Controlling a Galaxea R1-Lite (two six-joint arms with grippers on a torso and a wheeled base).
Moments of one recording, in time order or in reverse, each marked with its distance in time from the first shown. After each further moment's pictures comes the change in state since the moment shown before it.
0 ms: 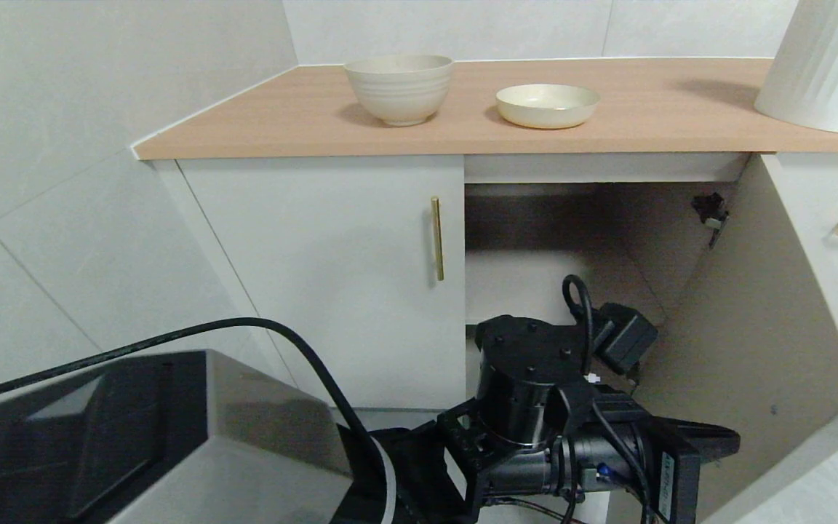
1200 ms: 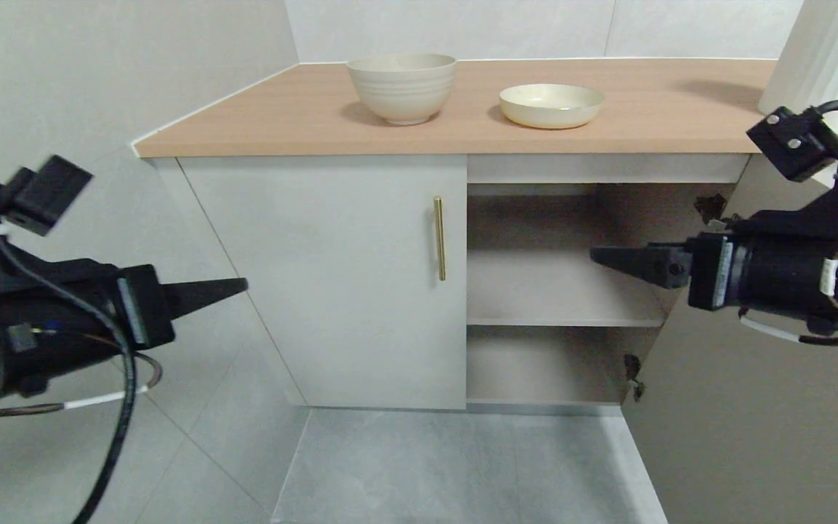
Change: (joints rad) left arm 0.810 -0.921 0.302 0.831 0.150 0.144; right arm -0.125 0.609 -0.255 -0.353 -0.569 0.062
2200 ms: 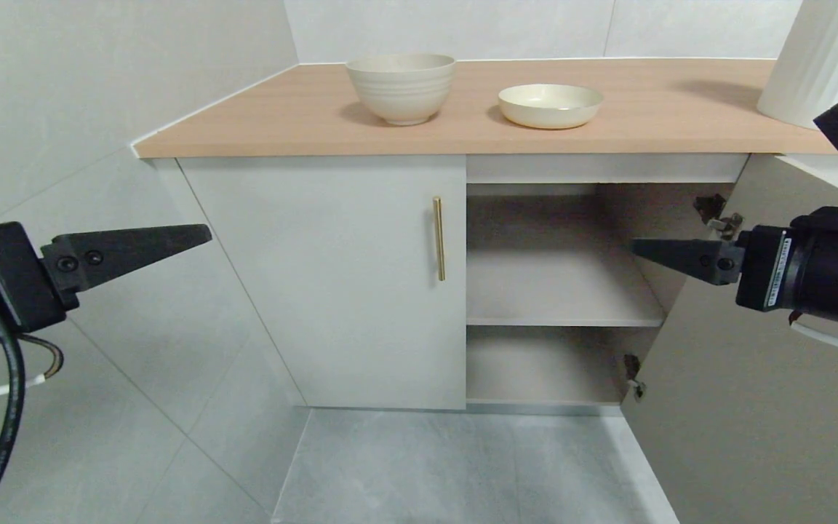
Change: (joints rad) left arm 0.021 -0.136 -0.054 0.049 0.002 0.019; right arm -0.004 -0.107 0.047 0.038 -0.066 0.030
